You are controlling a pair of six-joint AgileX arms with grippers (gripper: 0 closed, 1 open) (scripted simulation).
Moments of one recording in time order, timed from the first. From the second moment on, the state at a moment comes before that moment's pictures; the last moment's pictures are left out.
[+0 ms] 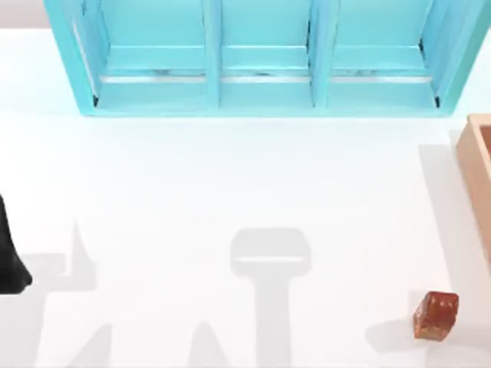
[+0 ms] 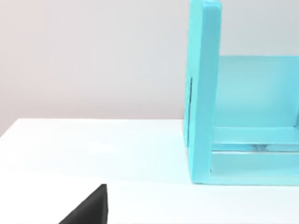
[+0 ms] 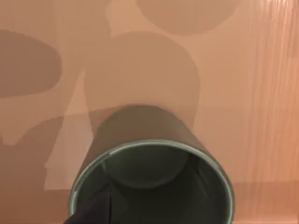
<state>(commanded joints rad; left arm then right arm) 0.00 0.00 0.00 0.00 0.00 0.00 -0.49 1.40 0.90 -0.92 0.01 -0.49</state>
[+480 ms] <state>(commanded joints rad) 0.00 0.00 0.00 0.00 0.00 0.00 -0.49 1.30 1.16 -1.23 0.04 -0.49</state>
